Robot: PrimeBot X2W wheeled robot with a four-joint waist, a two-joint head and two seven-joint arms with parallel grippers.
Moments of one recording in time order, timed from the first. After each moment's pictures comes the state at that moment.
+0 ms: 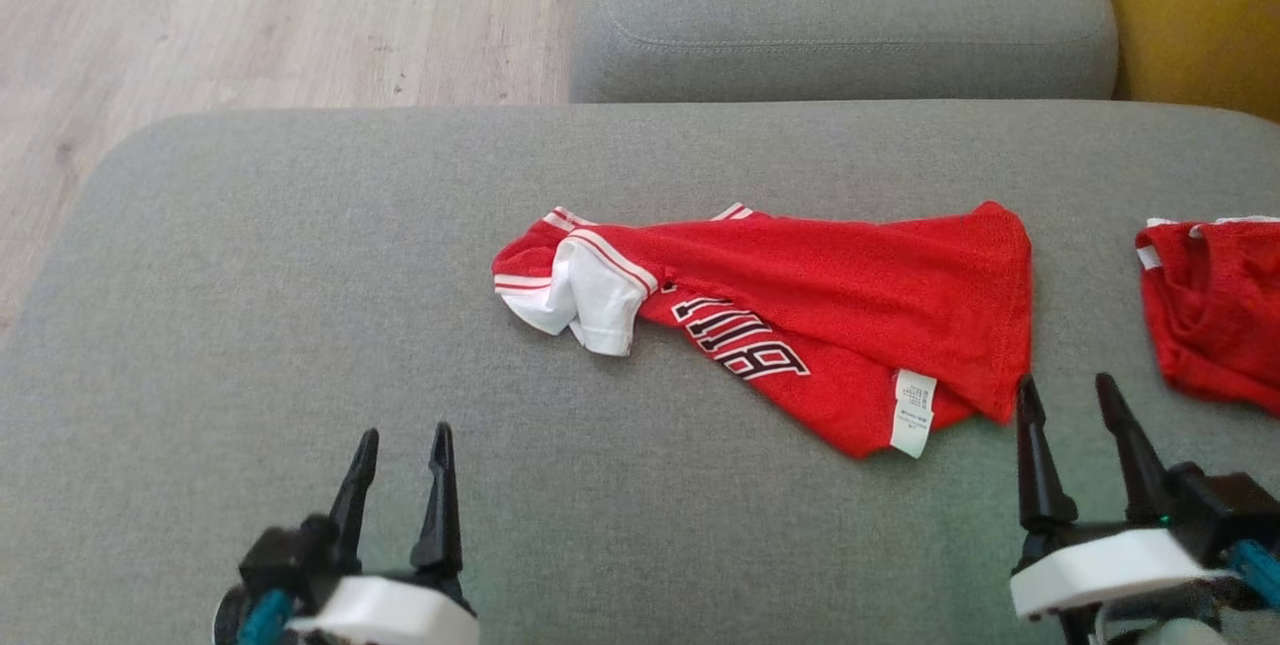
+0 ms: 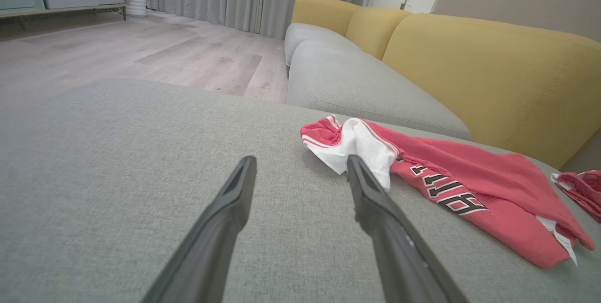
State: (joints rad) left arm -0.03 0.22 -0.45 0.25 -0.57 0.13 -0.23; right arm 0.10 -0.04 -0.05 0.12 0.15 0.12 -0.16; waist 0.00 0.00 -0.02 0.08
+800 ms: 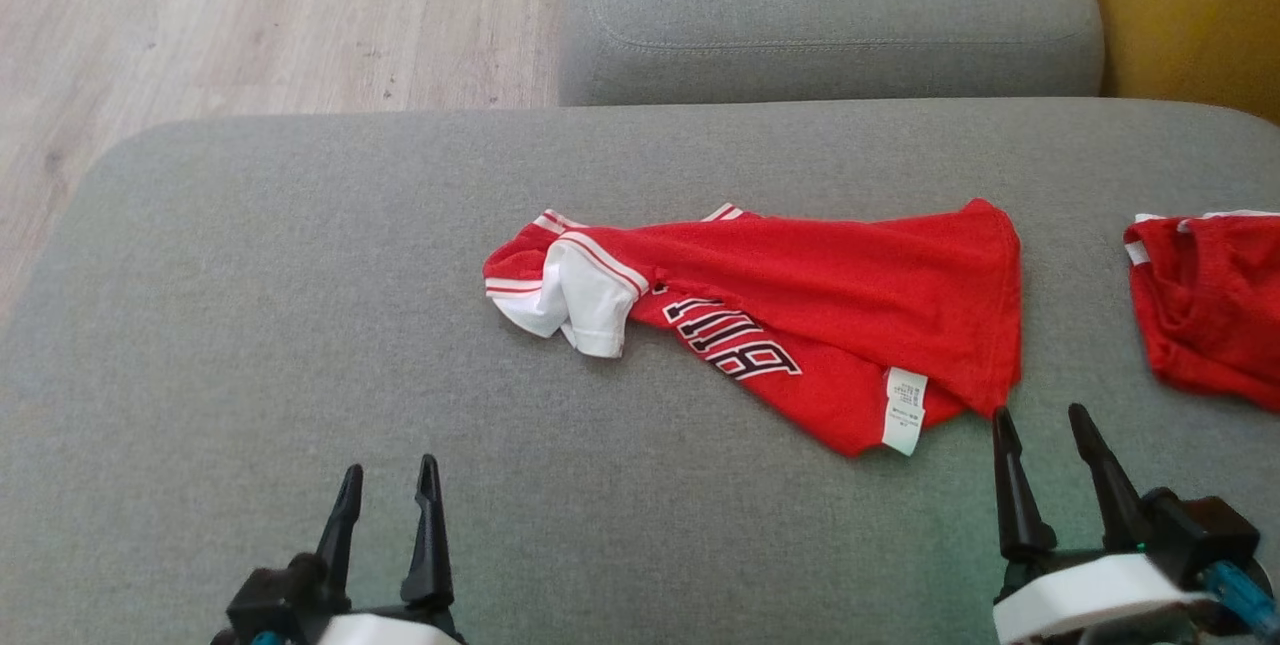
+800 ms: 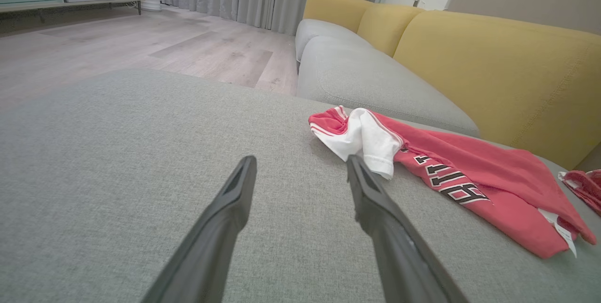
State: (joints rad) left arm 0.07 0.23 -0.44 0.15 -0.57 0.19 -0.23; right arm 0.14 -0.04 0.00 0.13 0.18 0.12 -0.16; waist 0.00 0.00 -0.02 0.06
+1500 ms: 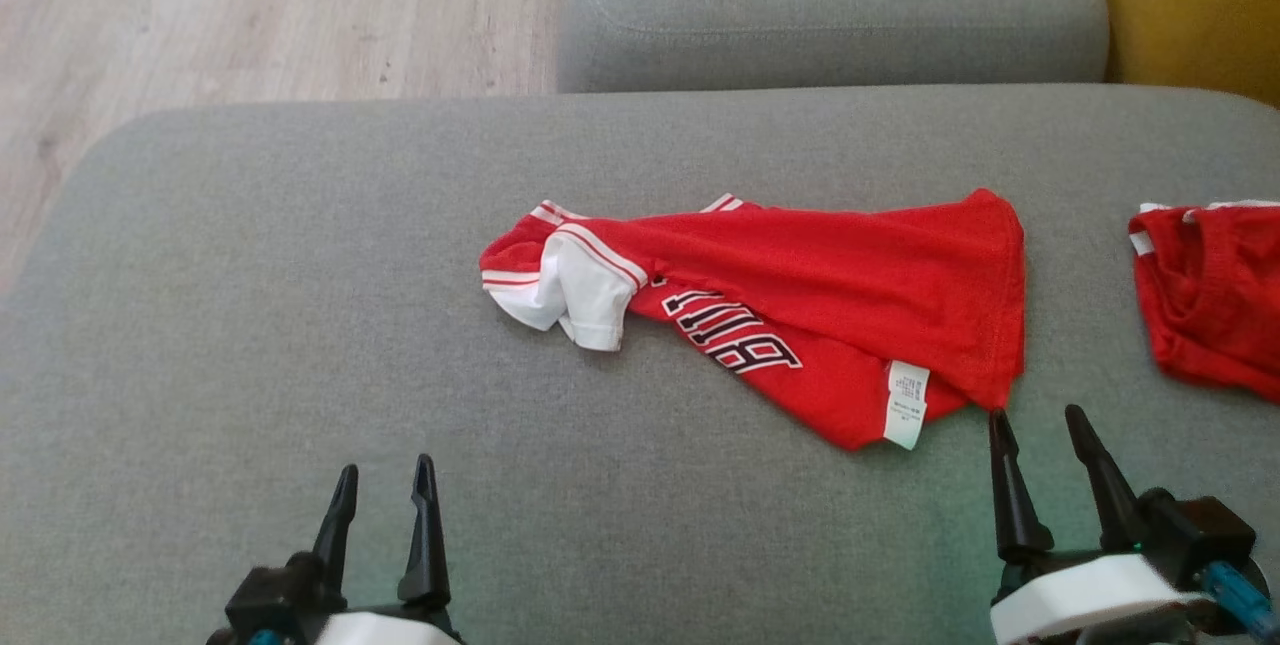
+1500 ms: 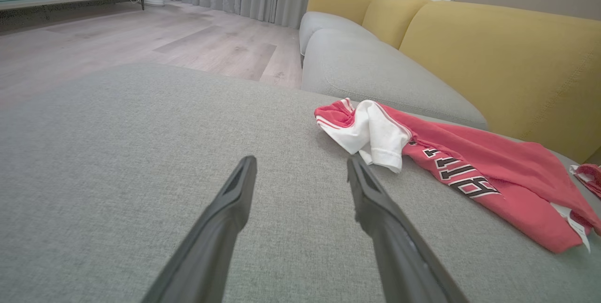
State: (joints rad) left arm 0.07 0.24 -0.44 0.15 -0.57 0.21 -0.23; right arm 0.14 -0.04 0.00 0.14 0.17 0.12 -0.16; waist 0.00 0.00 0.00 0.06
